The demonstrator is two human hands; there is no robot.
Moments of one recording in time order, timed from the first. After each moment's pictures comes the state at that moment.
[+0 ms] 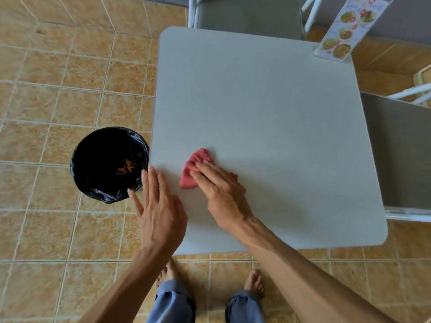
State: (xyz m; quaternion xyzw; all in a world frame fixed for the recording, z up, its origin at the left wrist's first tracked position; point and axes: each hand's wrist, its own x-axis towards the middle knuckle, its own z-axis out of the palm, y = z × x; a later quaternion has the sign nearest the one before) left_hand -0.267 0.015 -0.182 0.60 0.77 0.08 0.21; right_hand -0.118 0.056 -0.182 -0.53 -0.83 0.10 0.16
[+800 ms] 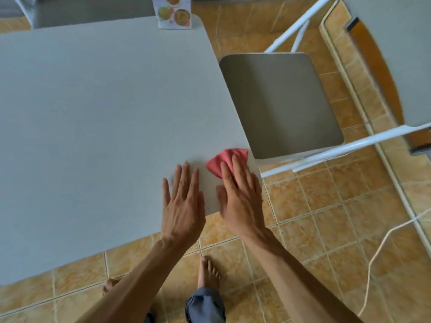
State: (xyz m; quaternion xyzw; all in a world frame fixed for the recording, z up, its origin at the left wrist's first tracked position) left_hand 0.050 -0.033 -0.184 0.79 0.56 0.08 0.24; right_hand 0.203 -0.061 -0.179 -0.77 -0.62 0.12 0.10
